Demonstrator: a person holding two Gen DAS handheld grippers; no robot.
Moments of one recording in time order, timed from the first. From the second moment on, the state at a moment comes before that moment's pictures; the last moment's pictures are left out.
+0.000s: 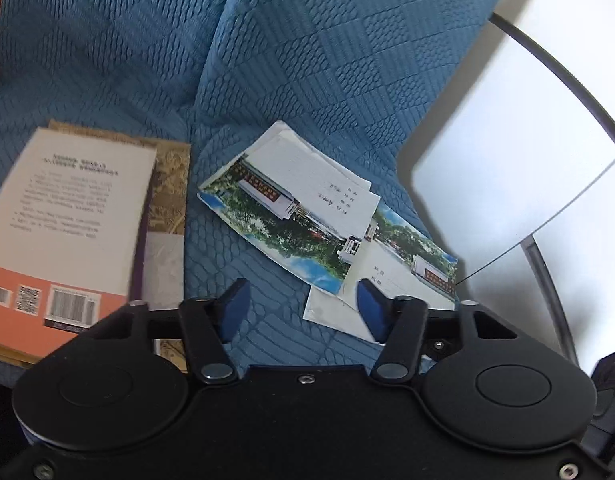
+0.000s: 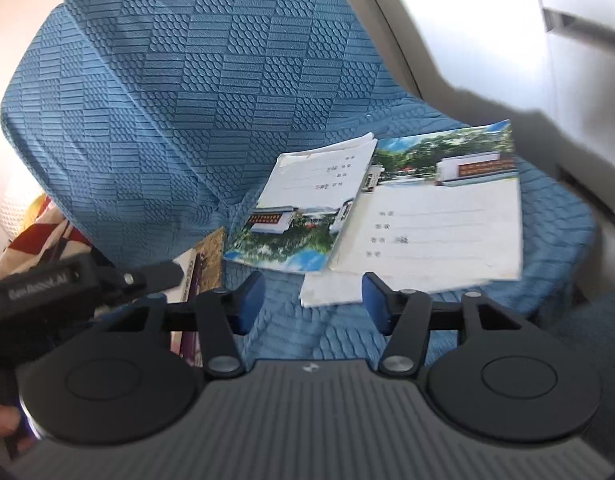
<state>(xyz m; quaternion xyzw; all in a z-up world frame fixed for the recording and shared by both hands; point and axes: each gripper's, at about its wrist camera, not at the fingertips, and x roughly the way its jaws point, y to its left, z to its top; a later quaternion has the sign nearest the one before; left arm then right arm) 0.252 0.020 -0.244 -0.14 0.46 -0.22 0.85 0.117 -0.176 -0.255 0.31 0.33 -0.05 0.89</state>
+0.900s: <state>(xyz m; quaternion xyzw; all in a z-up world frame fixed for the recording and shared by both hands) 0.307 0.015 -0.312 -0.31 0.52 -0.20 0.77 0.208 -0.213 -0.331 0.50 0.38 0.01 0.78</state>
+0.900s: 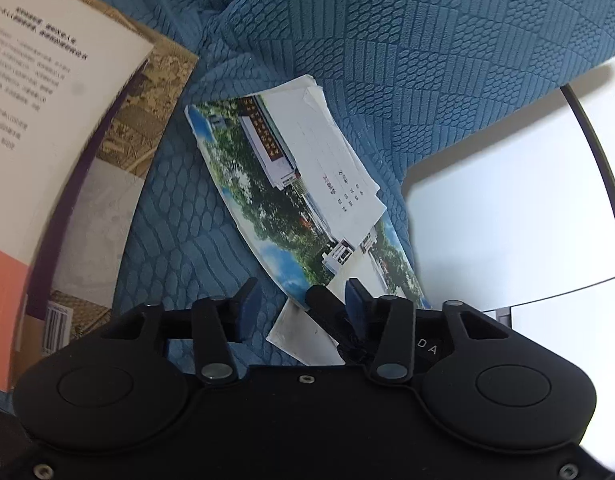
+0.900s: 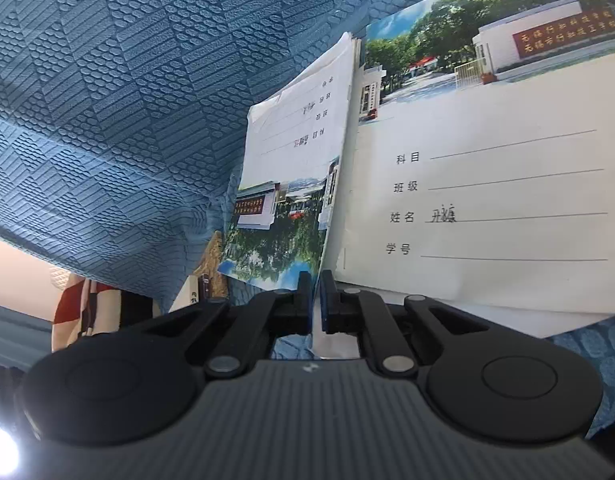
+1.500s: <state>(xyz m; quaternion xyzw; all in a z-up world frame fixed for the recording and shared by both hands) 0.322 0.003 -0.362 -0.46 0.55 -0.20 0.67 0.176 -0.239 -0.315 0.57 0.32 0.06 0.75</state>
